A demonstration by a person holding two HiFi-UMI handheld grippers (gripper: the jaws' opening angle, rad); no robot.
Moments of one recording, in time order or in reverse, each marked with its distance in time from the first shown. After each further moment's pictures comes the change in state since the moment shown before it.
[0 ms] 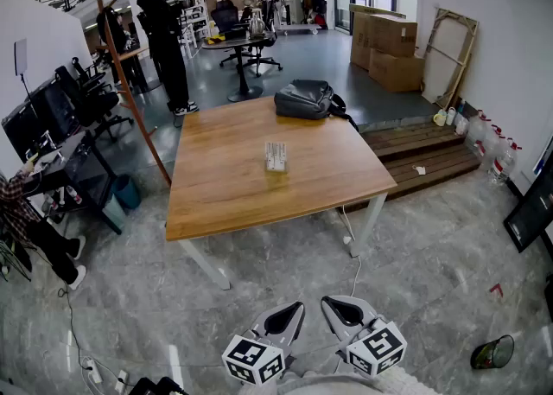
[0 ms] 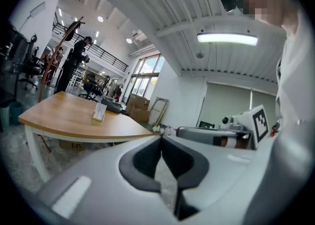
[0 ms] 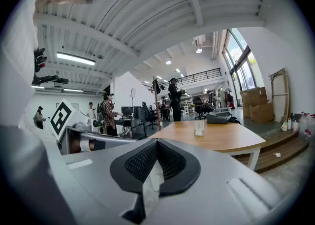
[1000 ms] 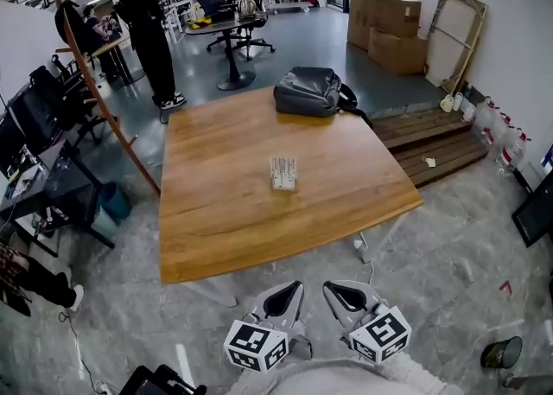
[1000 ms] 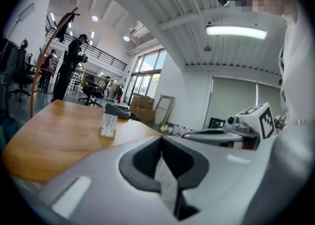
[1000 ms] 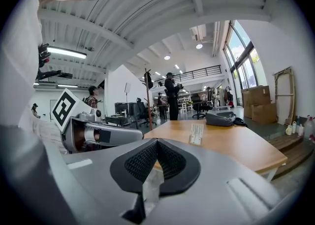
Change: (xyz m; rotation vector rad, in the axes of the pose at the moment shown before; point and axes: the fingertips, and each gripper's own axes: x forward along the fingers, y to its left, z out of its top) left arm 0.127 0.186 0.082 0.074 0.045 0.023; right arm 0.196 -0.110 0.031 -0.007 0.046 -0.028
